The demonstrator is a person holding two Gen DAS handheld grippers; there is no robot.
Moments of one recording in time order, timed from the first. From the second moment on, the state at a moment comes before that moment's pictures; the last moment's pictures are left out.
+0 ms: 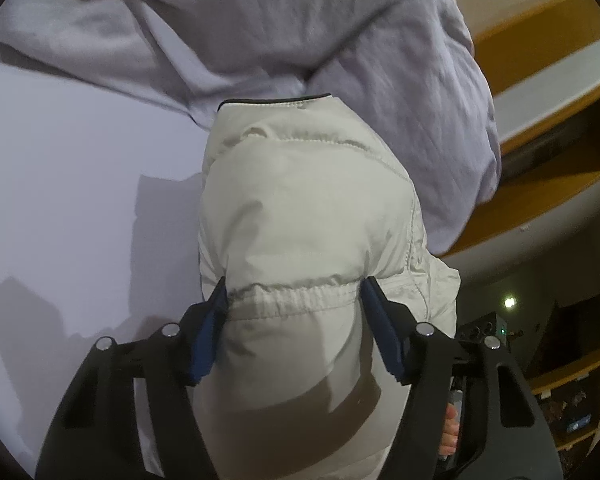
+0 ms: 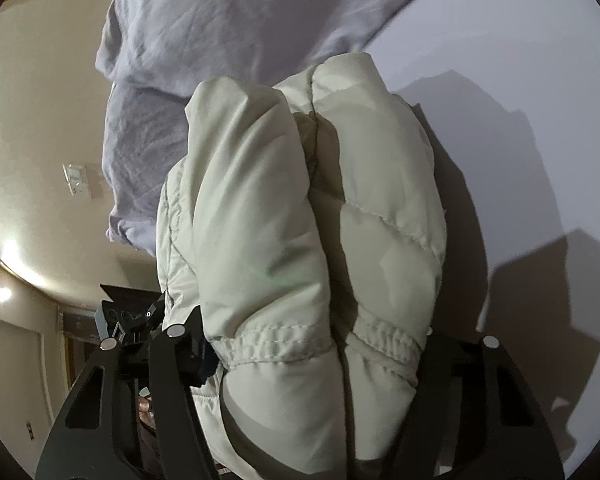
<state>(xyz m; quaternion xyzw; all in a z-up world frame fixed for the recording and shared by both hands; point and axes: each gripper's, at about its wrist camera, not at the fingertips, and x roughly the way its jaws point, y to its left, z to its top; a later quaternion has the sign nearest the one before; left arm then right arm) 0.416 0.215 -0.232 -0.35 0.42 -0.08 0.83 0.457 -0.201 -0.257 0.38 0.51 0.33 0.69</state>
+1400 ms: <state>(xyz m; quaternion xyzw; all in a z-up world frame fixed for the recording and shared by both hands) 0.458 0.200 -0.192 -0.08 0.35 0.05 0.93 0.476 -0.050 -0.164 0.00 0.37 0.21 0.91</state>
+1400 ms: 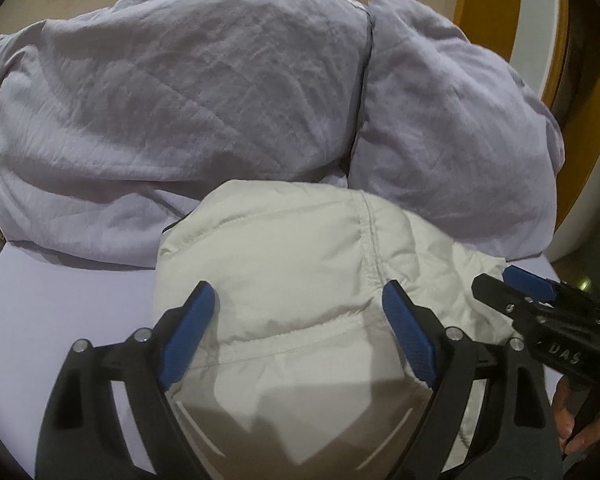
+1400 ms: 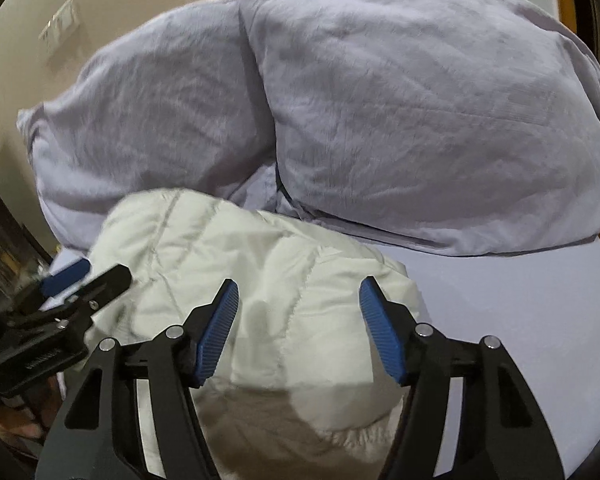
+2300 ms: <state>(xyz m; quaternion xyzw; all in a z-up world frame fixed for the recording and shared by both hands) 0.460 0.197 -0.223 -0.07 0.33 0.05 0.94 0.484 -0.048 -0.204 0.00 0.35 0.21 0.91</state>
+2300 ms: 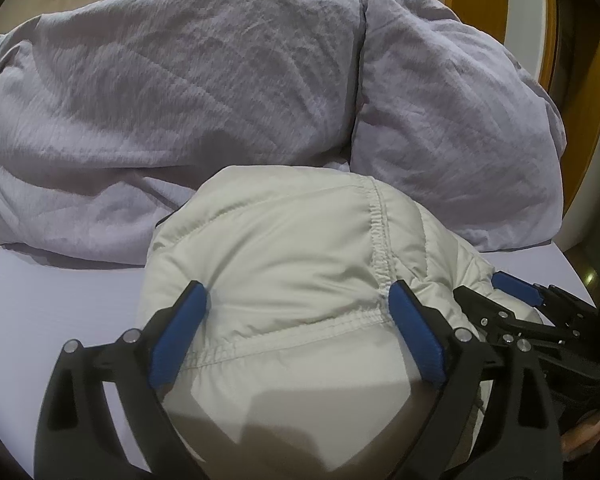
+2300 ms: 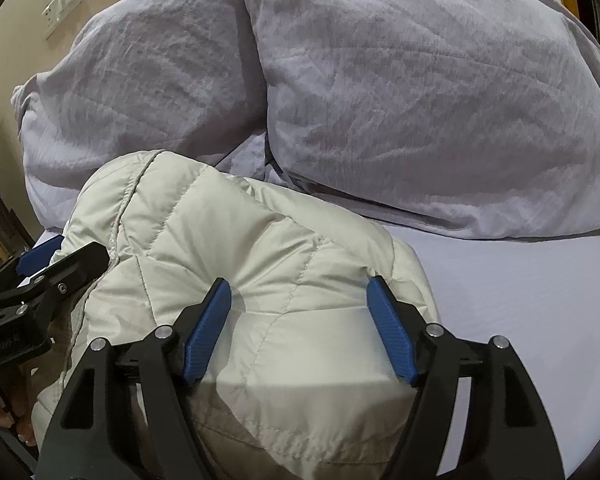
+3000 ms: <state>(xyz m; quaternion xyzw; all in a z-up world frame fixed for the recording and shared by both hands) 0.462 0.195 -0.226 -0.06 0.33 0.06 0.94 0.483 -0.051 -0.205 0.01 0.35 0.20 0.92</state>
